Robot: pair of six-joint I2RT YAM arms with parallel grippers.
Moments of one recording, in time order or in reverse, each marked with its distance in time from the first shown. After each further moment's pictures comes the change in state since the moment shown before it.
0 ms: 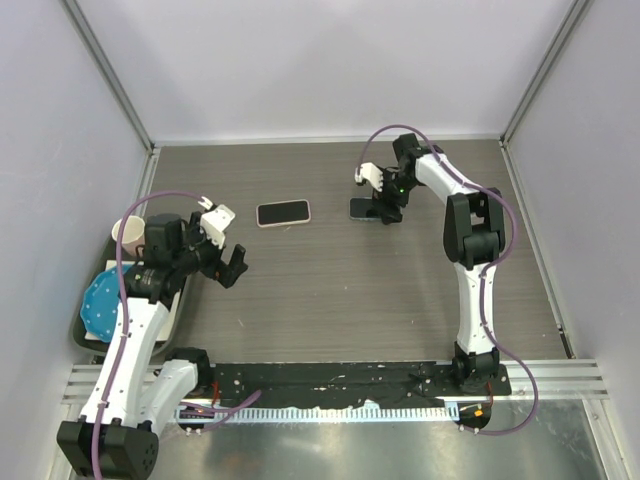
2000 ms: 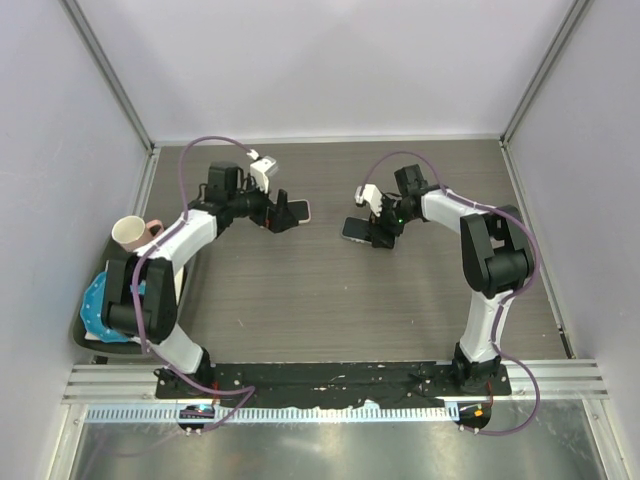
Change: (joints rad) left arm -0.158 0.762 0.256 0.537 0.175 -0.338; right arm 0.053 -0.337 -0.613 0.450 -0.103 0.237
